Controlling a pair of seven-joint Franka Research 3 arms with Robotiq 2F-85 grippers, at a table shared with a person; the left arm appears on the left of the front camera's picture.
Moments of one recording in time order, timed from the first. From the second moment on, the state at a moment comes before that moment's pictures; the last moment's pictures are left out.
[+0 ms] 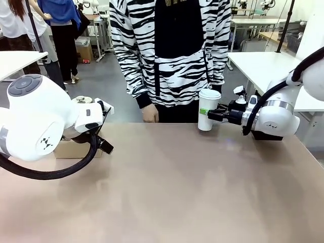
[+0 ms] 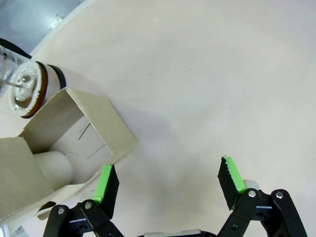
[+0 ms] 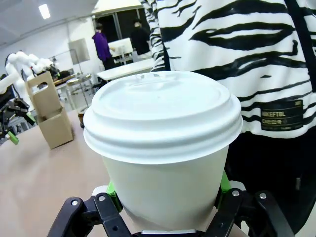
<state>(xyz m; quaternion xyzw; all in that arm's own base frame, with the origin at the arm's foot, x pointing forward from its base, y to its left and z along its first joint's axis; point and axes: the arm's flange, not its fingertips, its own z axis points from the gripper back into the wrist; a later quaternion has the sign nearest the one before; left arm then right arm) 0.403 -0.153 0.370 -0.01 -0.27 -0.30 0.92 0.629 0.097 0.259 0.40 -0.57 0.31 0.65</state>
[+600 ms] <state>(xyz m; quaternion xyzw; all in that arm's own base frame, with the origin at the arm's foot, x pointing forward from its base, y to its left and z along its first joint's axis) 0.403 -0.153 0.370 -0.01 -0.27 -0.30 0.92 0.629 0.097 0.259 0.40 -0.57 0.31 0.65</state>
